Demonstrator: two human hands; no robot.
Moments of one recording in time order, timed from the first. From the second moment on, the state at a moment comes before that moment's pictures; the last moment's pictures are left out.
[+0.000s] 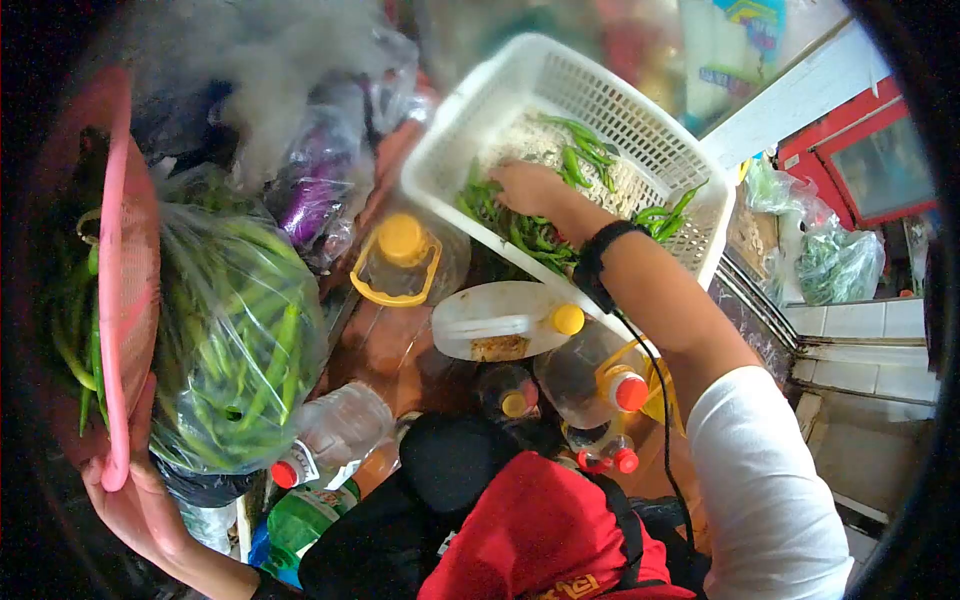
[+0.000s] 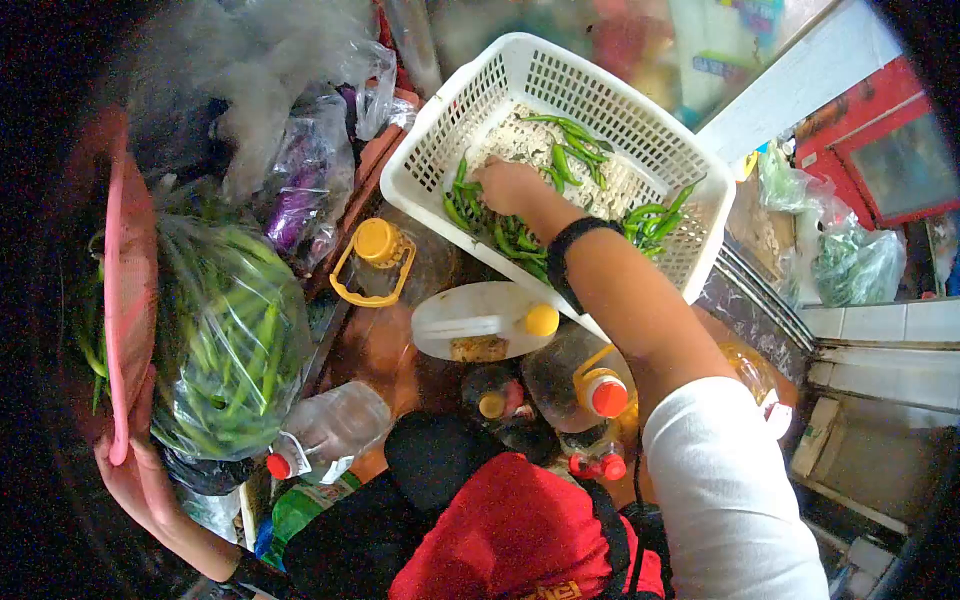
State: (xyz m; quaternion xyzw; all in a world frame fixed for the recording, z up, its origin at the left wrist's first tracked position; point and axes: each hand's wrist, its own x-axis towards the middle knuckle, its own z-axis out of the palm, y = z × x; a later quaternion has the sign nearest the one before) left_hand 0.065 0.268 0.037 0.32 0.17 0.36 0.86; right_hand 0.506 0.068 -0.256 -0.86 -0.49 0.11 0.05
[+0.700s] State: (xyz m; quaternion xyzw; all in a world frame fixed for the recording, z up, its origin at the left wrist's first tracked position) left_hand 0.052 0.282 0.033 0.22 0.16 0.36 0.89; right_hand 0.511 0.064 -0.232 -0.89 -0.39 0.21 -0.08
